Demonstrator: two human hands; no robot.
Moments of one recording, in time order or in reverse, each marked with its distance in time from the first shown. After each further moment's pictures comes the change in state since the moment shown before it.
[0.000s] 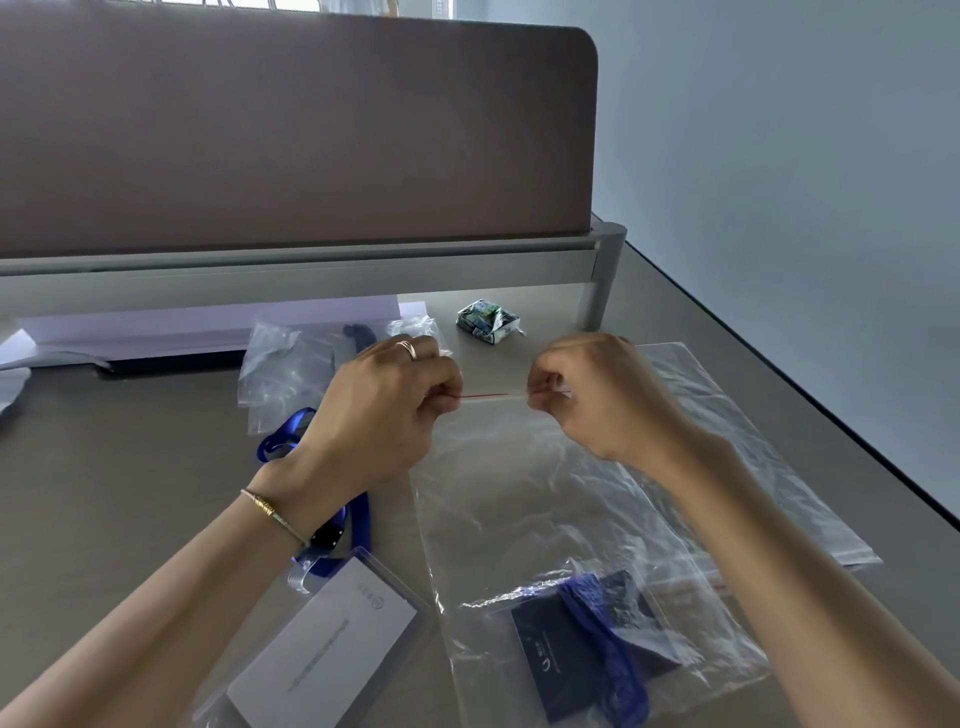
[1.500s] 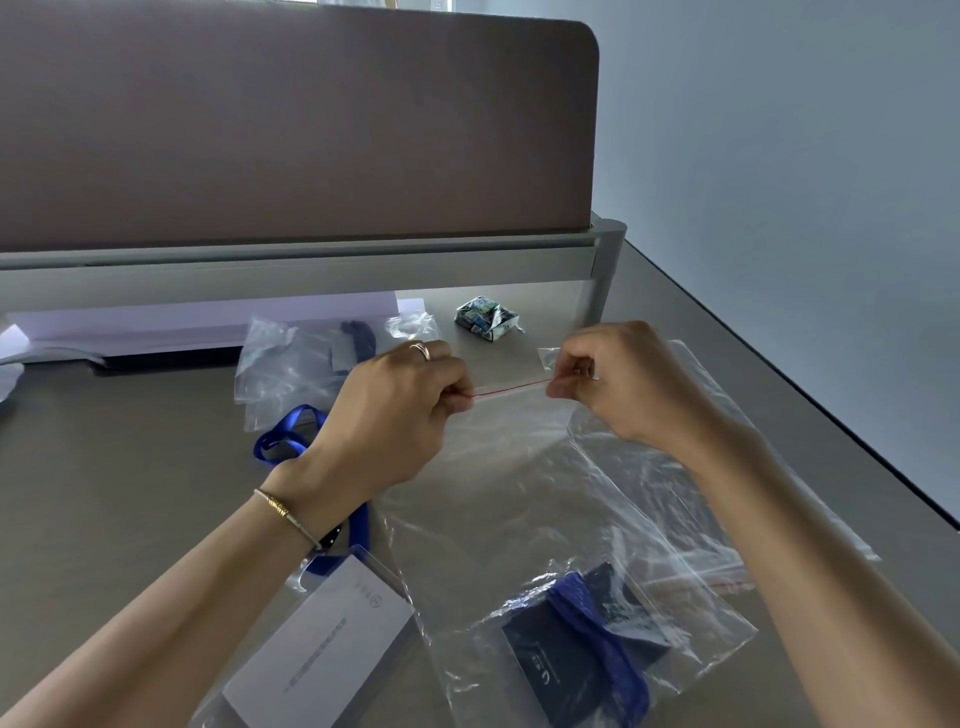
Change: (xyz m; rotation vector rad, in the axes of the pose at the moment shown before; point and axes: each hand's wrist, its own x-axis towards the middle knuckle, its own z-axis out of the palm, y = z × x) left_hand 0.002 0.006 0.009 0.000 0.001 0.035; right_hand 0.001 0.022 -0.007 0.089 0.011 0.083
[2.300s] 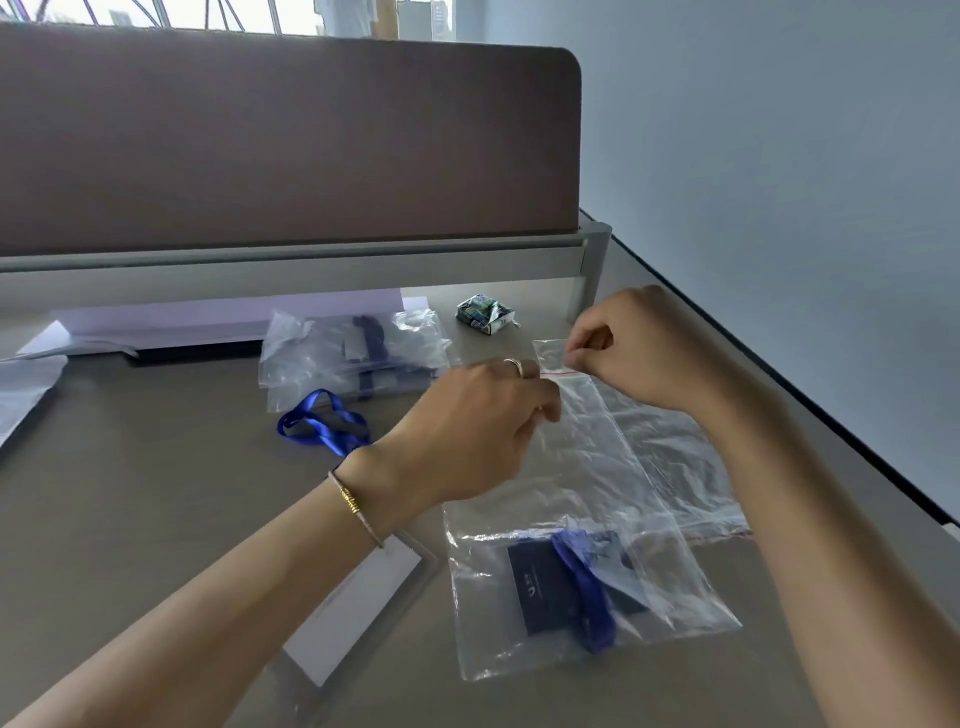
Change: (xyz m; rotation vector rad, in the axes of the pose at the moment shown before) left_hand -0.002 0.074 -0.012 0.002 -0.236 0.116; right_hand -0.018 -0.024 -0.048 -0.096 -0.047 0.109
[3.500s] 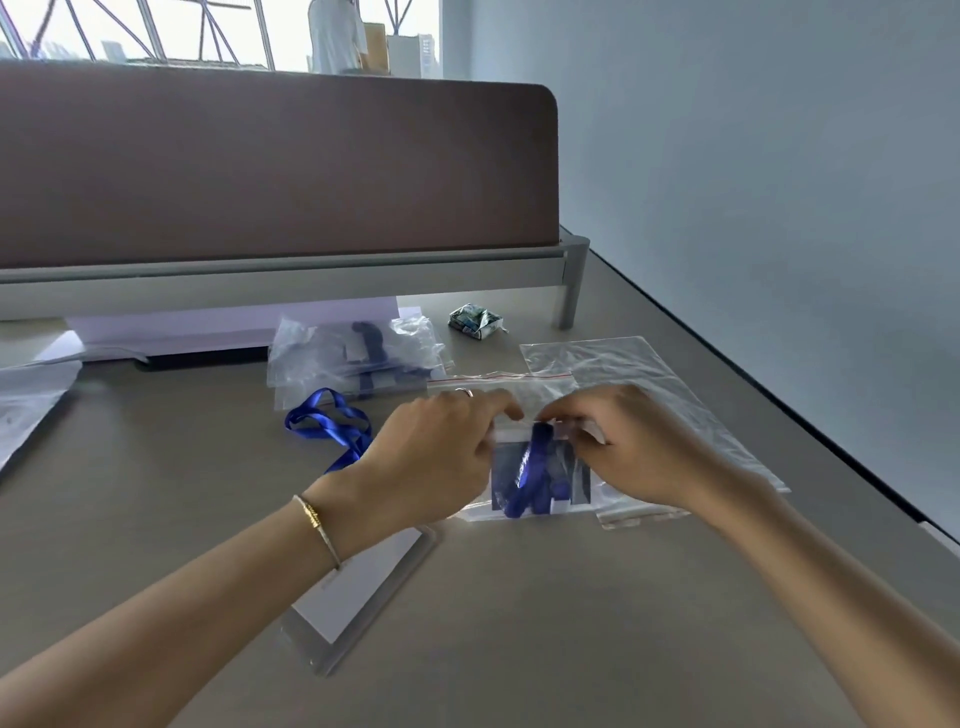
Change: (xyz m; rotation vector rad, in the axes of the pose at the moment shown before) left_hand -0.040 0.017 -0.014 -0.008 -0.141 -0.262; right_hand -0.081 -0.009 0.027 0.074 -0.104 -0.113
